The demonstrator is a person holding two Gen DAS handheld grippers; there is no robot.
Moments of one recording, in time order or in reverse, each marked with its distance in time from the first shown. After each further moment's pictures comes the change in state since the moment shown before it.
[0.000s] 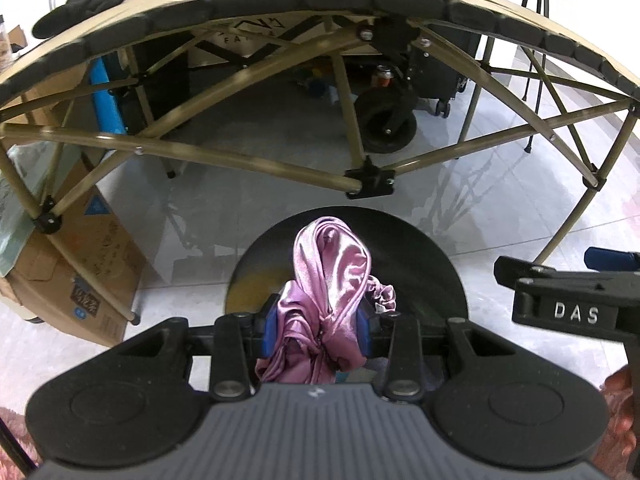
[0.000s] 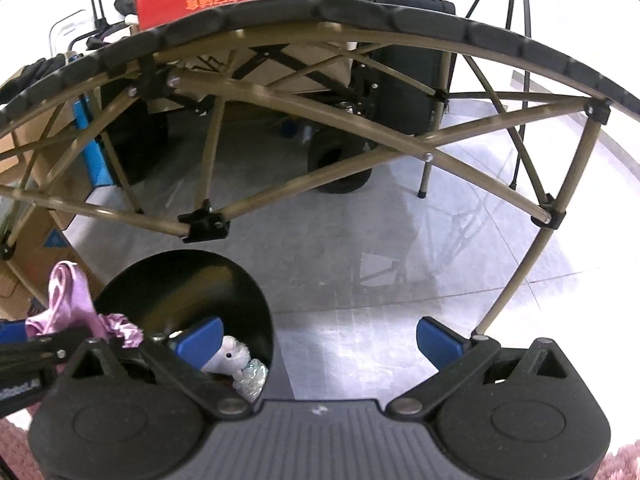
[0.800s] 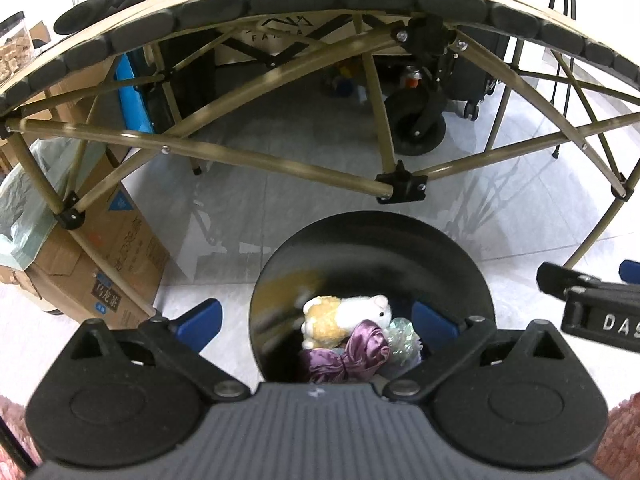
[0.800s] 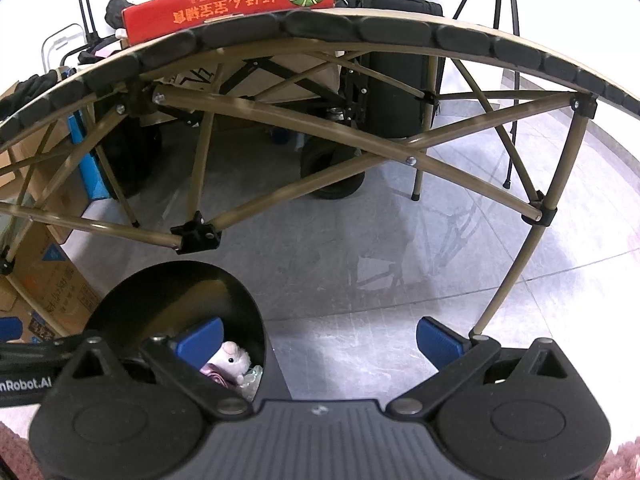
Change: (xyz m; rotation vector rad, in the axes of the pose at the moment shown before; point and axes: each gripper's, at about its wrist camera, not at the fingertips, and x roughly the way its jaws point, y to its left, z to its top) left arm 0.003 0.007 0.003 -0.030 0.006 0.089; right arm -0.004 -0.007 0.001 0.031 -0.021 0.003
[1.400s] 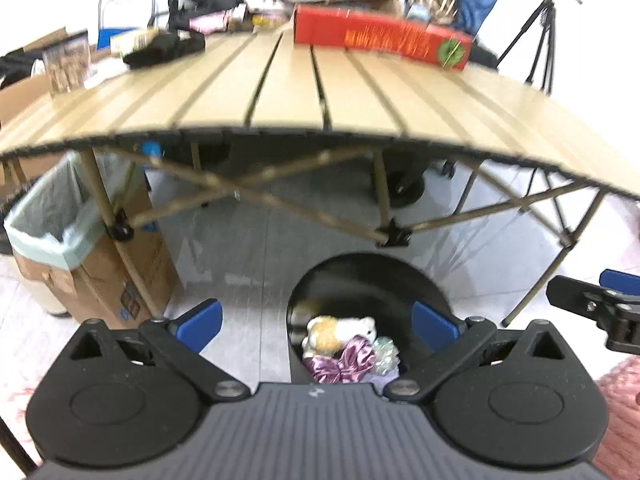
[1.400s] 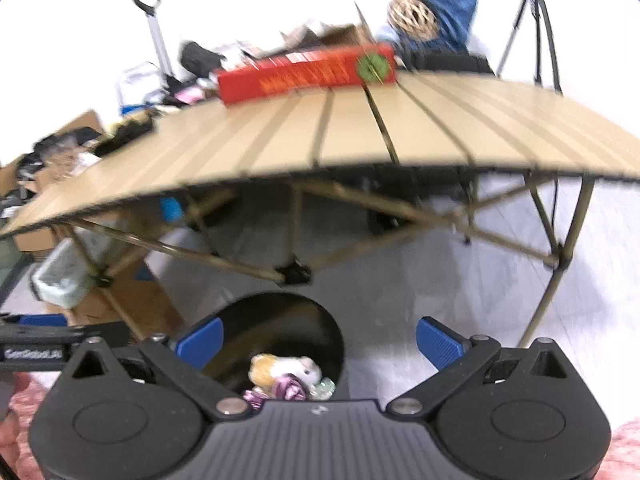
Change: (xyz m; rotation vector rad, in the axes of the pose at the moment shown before) left arm -0.120 0.061 -0.013 -0.080 -0.158 -0.108; right arm -0.120 0.013 0.003 -0.062 -0.130 0.206
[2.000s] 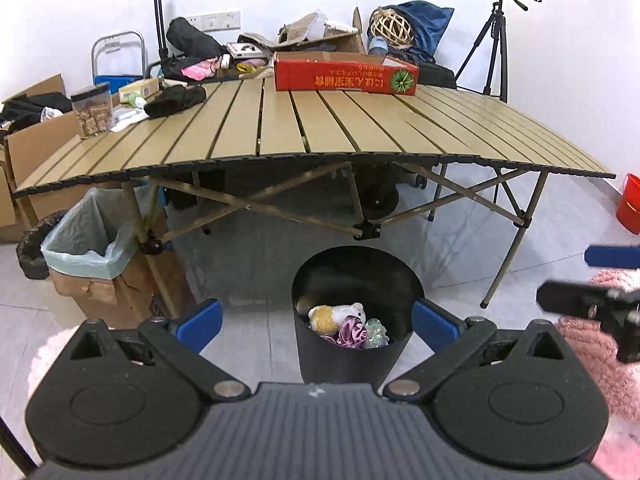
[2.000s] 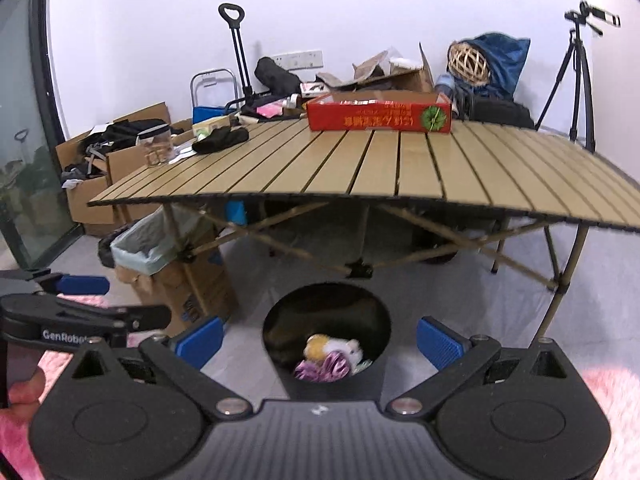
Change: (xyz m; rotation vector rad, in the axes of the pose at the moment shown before) left arm -0.115 0.000 -0.051 0.101 -0.091 -0.017; right arm -0.125 0.044 -0.032 -0.120 -0.031 0.107
